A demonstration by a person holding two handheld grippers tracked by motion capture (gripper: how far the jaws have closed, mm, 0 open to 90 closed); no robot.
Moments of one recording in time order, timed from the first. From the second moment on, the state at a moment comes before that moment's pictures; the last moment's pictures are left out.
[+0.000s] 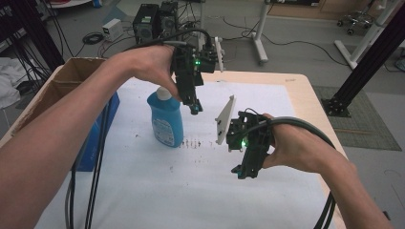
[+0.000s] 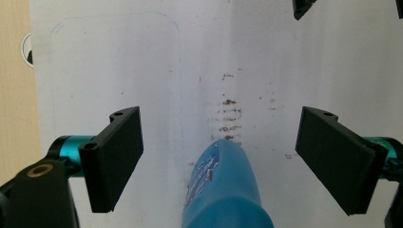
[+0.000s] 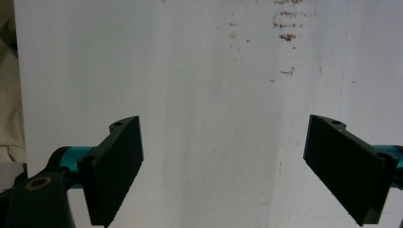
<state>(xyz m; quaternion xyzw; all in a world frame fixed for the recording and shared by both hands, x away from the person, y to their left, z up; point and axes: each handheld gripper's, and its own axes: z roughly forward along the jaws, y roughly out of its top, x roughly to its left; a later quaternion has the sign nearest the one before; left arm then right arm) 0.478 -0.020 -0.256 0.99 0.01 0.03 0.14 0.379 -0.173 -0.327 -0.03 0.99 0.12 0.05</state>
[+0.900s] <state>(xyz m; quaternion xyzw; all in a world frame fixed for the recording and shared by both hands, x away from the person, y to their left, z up) 0.473 -0.015 -0.255 0.99 -0.03 0.01 0.14 0.372 -0.180 -0.322 -0.03 0.99 0.12 0.06</state>
